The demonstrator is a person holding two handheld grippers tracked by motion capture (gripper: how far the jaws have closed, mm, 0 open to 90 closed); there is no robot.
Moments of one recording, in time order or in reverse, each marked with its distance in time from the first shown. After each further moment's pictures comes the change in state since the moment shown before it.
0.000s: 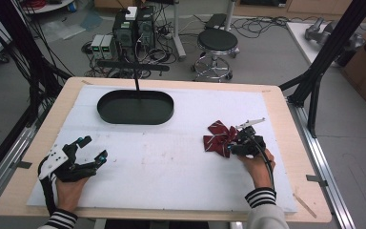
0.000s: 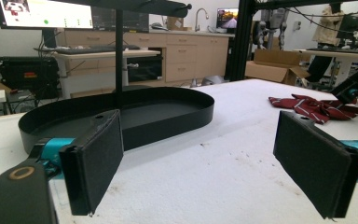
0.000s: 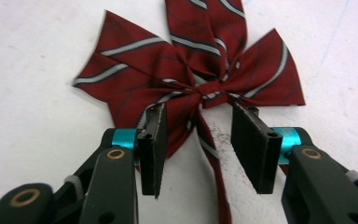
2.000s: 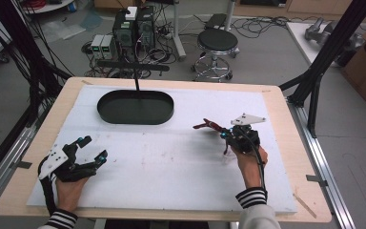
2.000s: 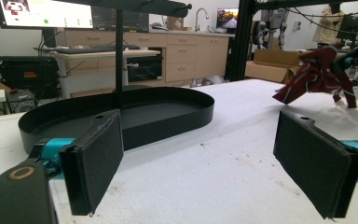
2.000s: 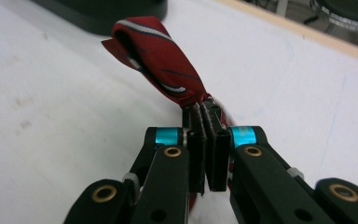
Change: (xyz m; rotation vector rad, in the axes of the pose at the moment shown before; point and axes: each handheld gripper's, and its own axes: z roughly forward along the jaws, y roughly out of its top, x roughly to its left) left arm 0.000 0.000 0.000 0.001 0.000 -0.002; right arm 0.030 0.021 -0.024 -0.299 0.020 -0.083
